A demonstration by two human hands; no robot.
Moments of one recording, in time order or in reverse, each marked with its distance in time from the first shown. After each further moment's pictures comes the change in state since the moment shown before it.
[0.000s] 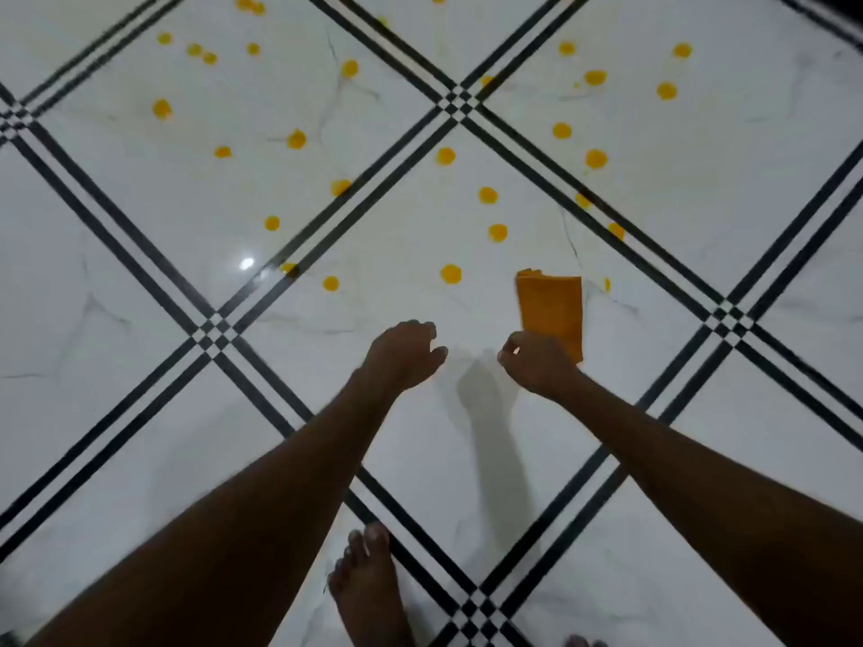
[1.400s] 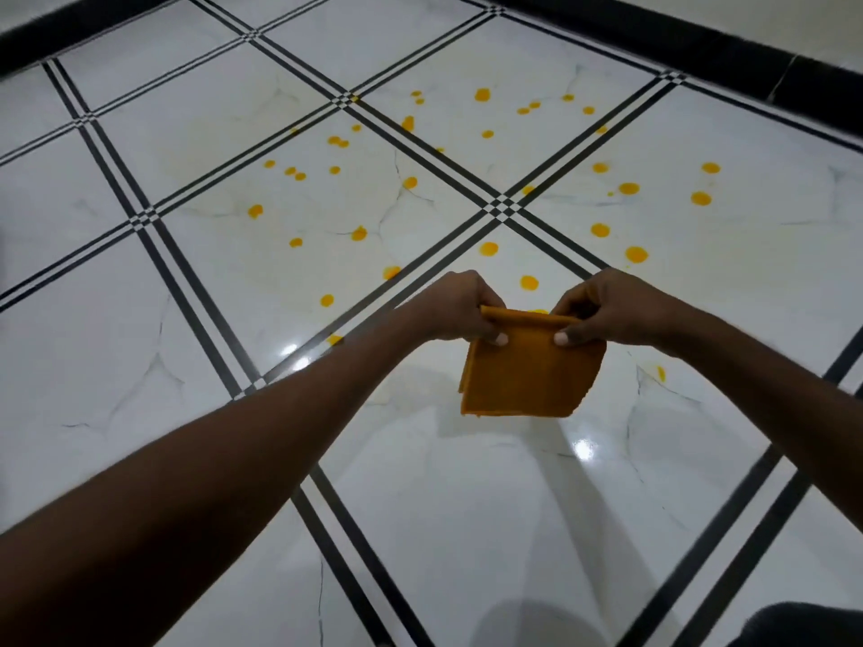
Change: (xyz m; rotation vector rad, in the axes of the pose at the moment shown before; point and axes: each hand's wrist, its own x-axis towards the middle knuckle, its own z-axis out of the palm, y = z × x) left_hand 0.024 0.033 -0.135 -0.185 0.066 0.300; right_hand 0.025 -0.034 -0.138 0.160 -0.057 -0.422
